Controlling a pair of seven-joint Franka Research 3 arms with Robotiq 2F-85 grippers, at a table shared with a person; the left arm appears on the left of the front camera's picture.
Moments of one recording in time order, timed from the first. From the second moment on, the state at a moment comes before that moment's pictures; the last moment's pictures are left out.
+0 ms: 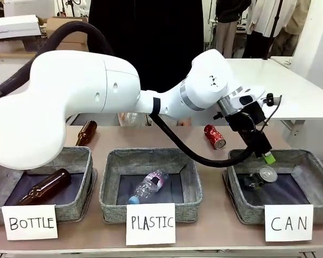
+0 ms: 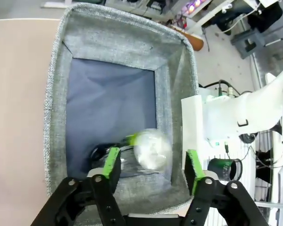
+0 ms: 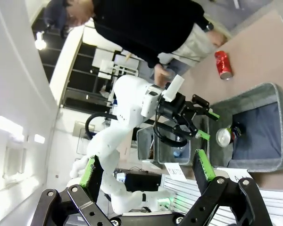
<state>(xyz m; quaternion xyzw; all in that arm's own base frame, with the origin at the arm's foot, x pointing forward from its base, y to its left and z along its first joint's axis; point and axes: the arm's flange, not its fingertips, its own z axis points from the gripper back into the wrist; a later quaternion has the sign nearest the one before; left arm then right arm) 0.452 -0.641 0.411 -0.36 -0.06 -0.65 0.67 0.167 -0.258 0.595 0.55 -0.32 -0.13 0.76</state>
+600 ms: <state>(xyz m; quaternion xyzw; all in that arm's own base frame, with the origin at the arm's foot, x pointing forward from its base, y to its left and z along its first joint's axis) 0.467 -0.629 0.424 -0.34 -0.05 -0.63 0.70 0.167 -0.258 0.595 0.55 -0.32 -0.13 0.76</state>
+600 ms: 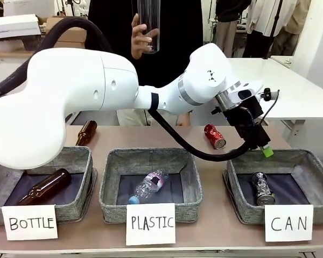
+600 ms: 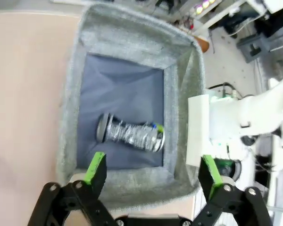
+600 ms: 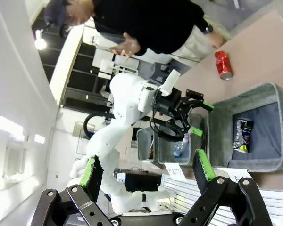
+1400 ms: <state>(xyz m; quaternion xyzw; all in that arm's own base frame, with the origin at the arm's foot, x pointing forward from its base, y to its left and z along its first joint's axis) 0.507 -0.227 0.641 -0.35 -0.04 -0.26 0.90 0.294 -0.118 0.686 0.51 -0.29 0.05 0.81</state>
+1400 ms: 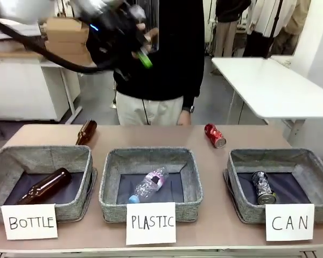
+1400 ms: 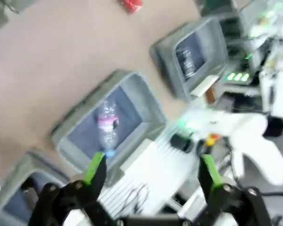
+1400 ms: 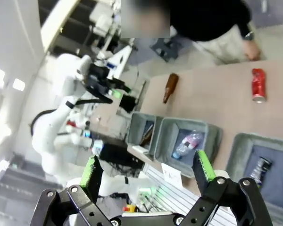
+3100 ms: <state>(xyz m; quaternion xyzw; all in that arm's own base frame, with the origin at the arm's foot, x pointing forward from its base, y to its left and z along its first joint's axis) 0.365 0.070 0.577 -0.58 -0.25 -0.07 0.78 0.337 0.032 0.669 0.55 -0.22 0.06 0.80</state>
